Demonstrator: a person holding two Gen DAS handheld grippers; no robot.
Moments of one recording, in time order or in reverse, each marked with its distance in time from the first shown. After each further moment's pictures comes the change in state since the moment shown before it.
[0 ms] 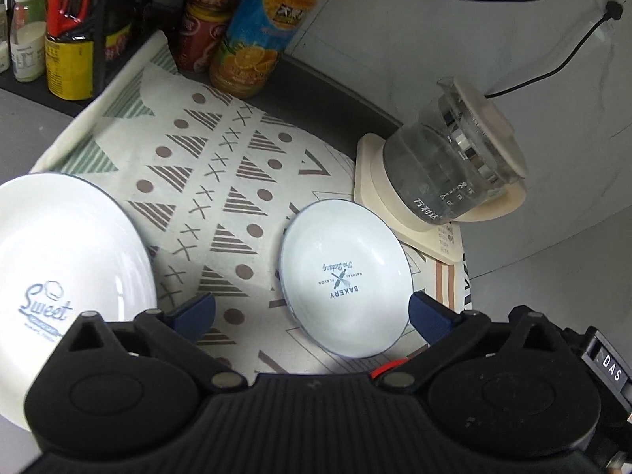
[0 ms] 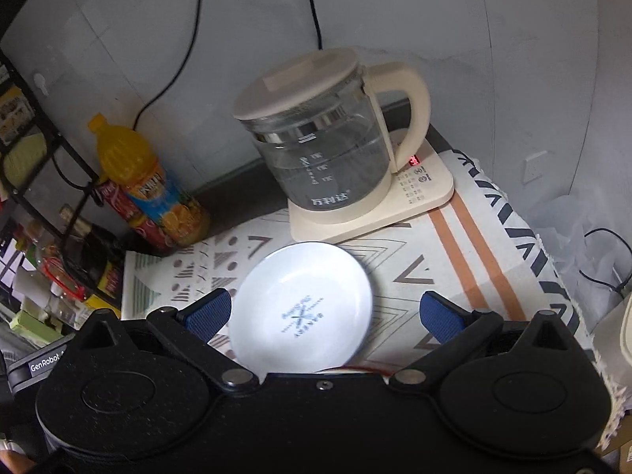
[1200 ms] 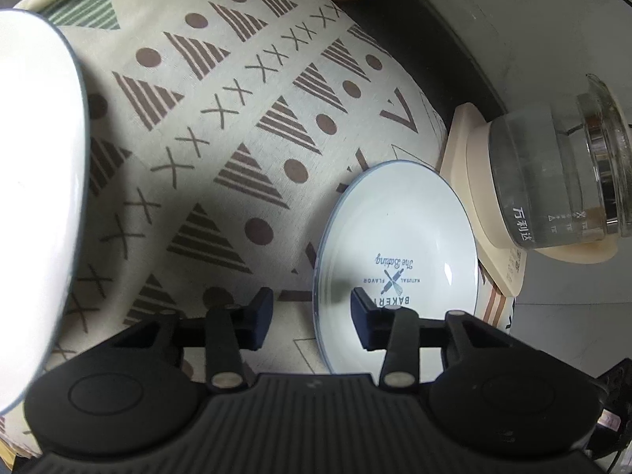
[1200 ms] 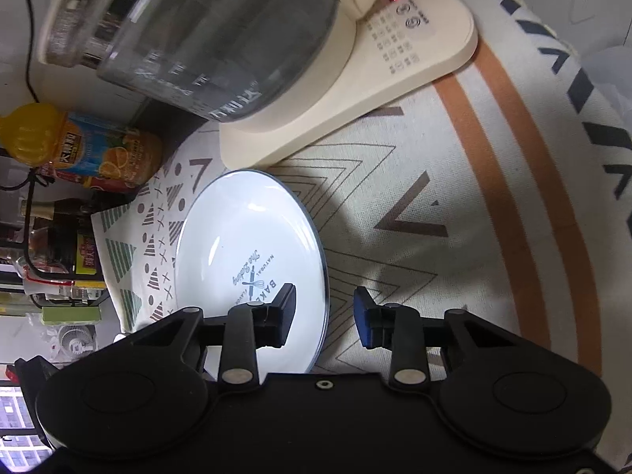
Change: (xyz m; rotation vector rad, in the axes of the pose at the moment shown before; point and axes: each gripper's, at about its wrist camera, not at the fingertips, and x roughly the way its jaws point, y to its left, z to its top) left arm 0.111 0.030 -0.001 -0.314 0.155 0.072; right arm 0.148 -0.077 0.021 0.192 0.520 0.161
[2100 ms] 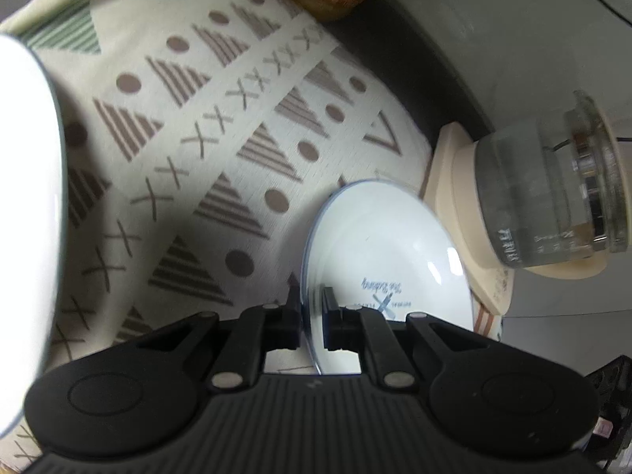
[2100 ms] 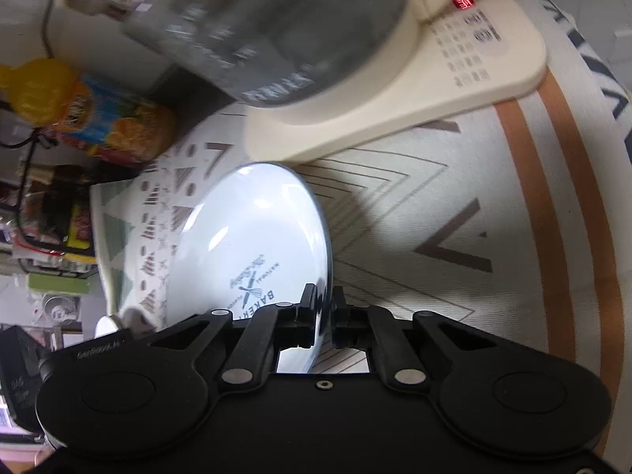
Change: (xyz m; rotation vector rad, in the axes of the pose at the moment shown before) left arm -0.004 -0.005 0.008 0.011 -0.057 -0.044; right arm 0.010 0.025 0.005 -0.149 -0.010 -0.004
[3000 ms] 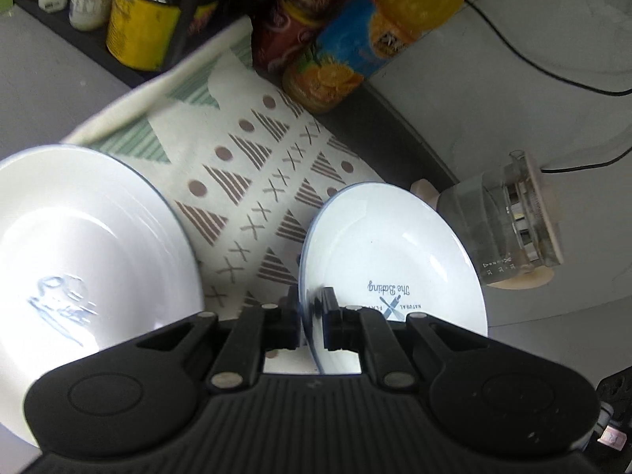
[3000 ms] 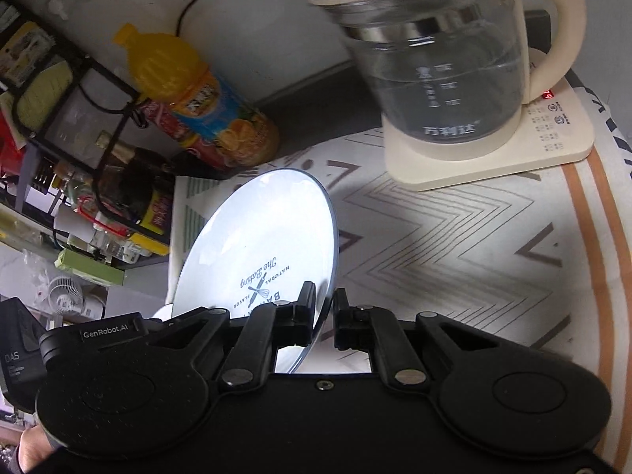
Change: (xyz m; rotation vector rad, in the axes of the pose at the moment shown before) left arm -0.099 0.028 0.007 0.087 -0.109 -0.047; right arm -0.040 0.105 -0.043 -0.141 -0.169 0.012
